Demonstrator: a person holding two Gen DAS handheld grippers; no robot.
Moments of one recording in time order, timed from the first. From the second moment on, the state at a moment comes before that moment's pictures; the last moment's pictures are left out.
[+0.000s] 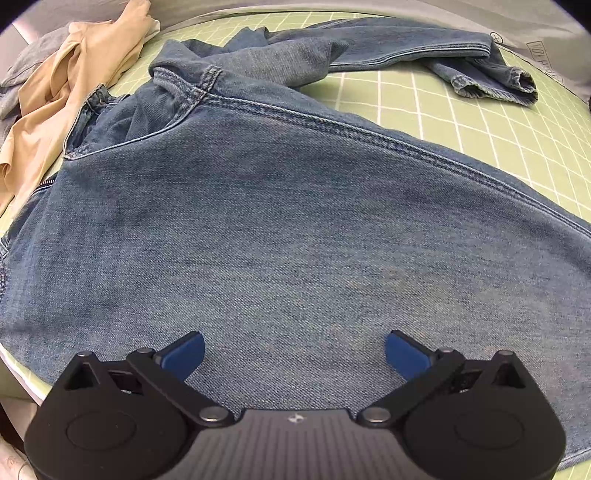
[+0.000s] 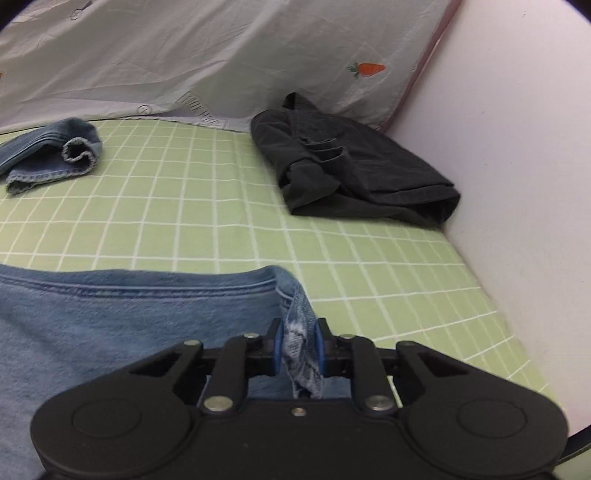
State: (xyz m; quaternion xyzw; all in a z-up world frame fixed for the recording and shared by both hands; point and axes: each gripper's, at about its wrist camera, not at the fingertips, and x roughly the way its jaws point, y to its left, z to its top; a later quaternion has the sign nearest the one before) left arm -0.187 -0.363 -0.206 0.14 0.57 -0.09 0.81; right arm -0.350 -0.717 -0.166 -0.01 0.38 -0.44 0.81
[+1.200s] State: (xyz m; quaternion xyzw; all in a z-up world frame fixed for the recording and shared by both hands) left arm -0.170 -0.296 -0.192 0.10 0.59 -0.06 0.80; right arm -0.287 -0.537 -0.192 0.06 0.45 -0.19 0.87
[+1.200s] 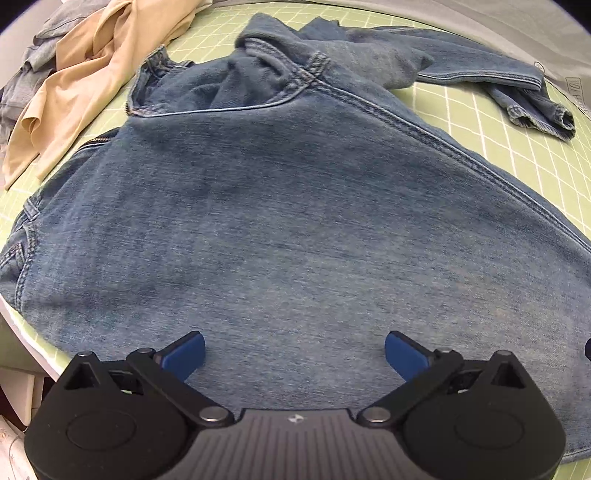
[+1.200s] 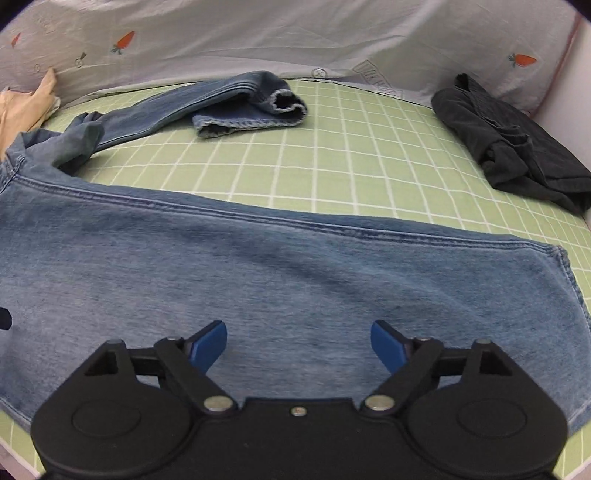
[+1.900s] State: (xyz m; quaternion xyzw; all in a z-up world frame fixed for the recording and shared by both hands) left arm -0.090 -0.183 -0.159 0.06 0.57 -0.09 0.81; right arm -0.168 -0.376 -0.178 0.02 0.44 -0.13 0.89
